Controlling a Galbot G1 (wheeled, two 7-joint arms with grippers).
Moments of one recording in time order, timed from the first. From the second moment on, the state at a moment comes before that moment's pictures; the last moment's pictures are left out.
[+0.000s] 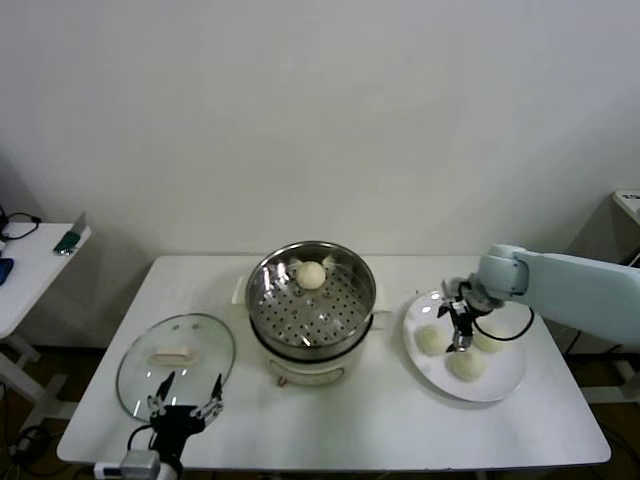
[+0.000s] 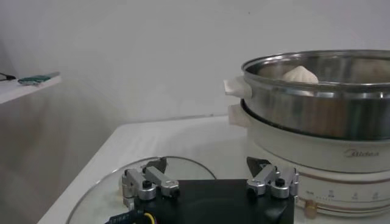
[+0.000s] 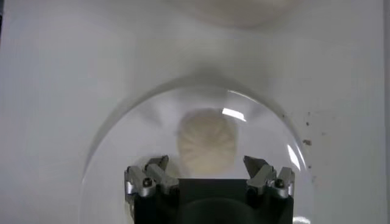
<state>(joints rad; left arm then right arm) 1.76 -1.44 -0.60 -2.14 -0.07 0.22 -0.03 0.39 0.75 -1.51 1.29 0.43 -0.34 -0.77</state>
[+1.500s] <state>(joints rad) 1.78 -1.41 -0.61 -2.19 -0.08 0.22 -0.02 0.96 0.95 -1.64 1.47 0.87 -0.39 -0.80</state>
